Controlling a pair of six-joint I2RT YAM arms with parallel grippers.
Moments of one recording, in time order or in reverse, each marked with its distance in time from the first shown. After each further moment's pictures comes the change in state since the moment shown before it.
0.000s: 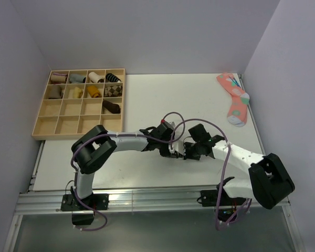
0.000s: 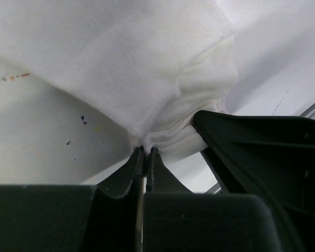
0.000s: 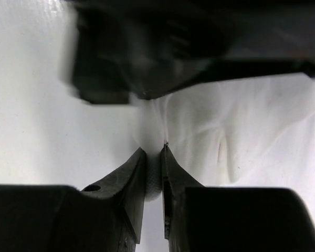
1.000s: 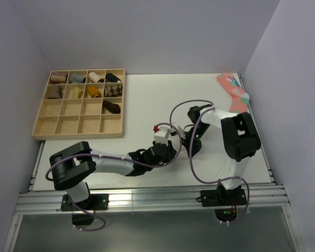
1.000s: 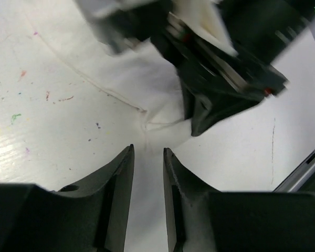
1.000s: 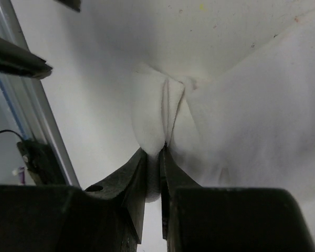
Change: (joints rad) left arm -0.211 -0.291 -0.396 0.513 -0.617 0.180; right arm -0.222 0.595 0.547 -0.644 -0.222 -0.117
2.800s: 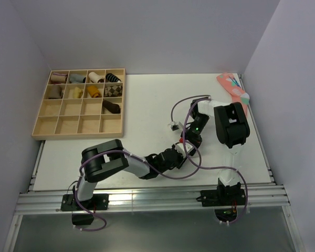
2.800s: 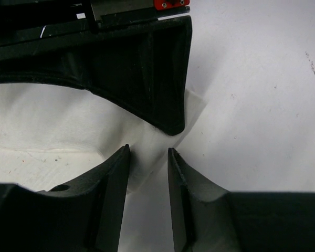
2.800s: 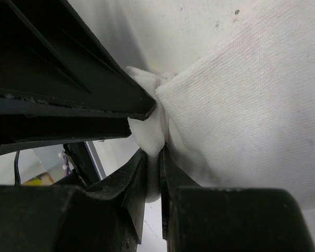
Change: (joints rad) left arm -0.060 0.322 0.085 0.397 0.122 0.634; right arm -0.068 0.264 0.248 -0.264 -0.036 -0.008
